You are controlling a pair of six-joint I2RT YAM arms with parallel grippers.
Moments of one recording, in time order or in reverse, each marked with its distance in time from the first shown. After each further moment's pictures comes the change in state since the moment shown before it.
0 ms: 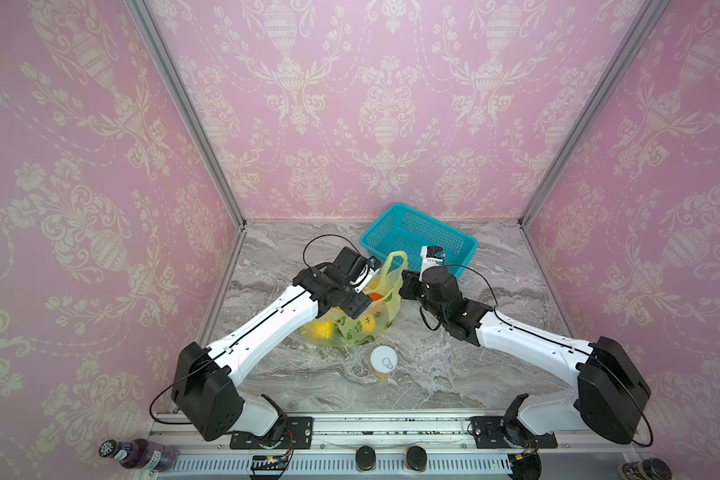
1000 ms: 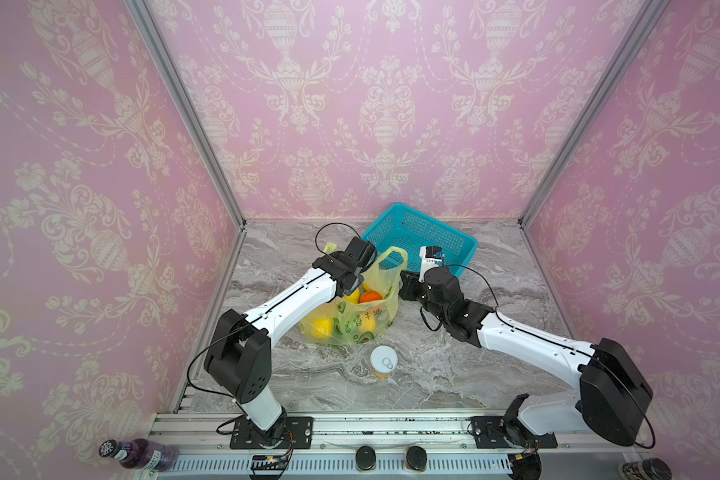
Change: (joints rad) left arm 0.058 0.256 0.114 0.142 -0.426 0.045; right arm 0.000 -0.015 -0.017 0.029 -0.039 -0.026
